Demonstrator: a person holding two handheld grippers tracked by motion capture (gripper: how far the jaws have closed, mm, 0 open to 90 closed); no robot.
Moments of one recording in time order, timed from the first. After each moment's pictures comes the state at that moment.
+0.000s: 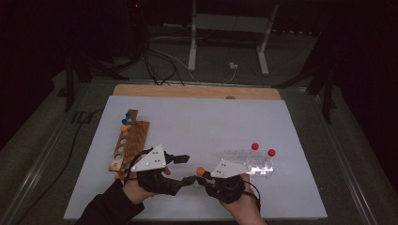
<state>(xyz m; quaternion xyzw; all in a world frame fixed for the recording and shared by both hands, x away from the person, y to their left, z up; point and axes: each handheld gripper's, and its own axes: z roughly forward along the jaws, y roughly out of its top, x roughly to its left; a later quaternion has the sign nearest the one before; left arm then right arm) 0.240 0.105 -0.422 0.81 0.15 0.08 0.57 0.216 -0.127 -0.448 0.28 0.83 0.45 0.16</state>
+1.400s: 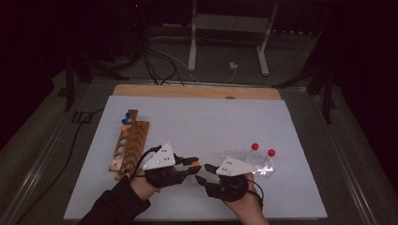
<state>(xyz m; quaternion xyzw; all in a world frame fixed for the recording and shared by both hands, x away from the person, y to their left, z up) 0.251 0.095 -0.424 0.81 0.14 0.11 0.55 0.218 -0.137 -0.444 0.30 0.81 0.48 0.16</state>
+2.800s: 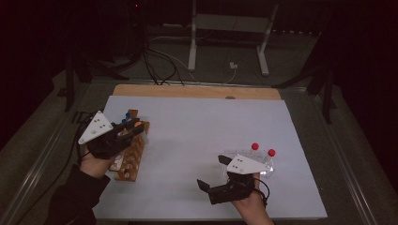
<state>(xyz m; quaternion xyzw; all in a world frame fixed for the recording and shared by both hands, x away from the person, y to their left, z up) 0.282 0.220 -0.381 0.72 0.30 0.28 0.55 0.215 -0.150 -0.432 0.31 0.78 0.53 0.16</state>
